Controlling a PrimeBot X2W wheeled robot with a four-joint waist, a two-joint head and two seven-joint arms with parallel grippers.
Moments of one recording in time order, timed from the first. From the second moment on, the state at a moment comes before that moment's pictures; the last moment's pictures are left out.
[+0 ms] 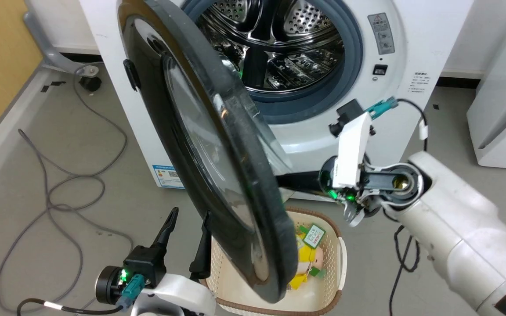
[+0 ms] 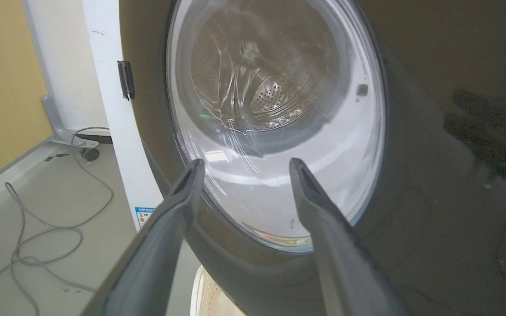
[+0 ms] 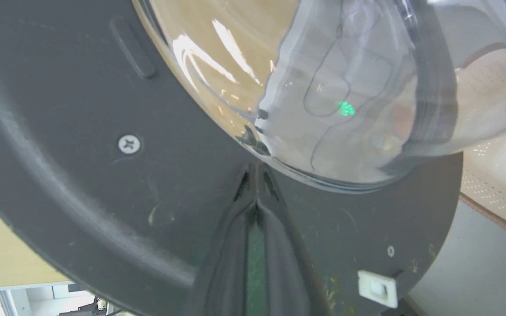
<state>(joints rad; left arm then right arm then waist) -0.10 0.05 -0.21 0.22 -0.20 0.00 -0.26 -0.95 -0.23 0.88 0.72 1.86 0.13 0.74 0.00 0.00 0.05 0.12</state>
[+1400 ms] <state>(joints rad) -0.02 0.06 -0.11 0.22 -0.17 -0.03 -0.26 0.05 -0.09 -0.14 -0.01 0.64 0.13 -0.26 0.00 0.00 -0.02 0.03</state>
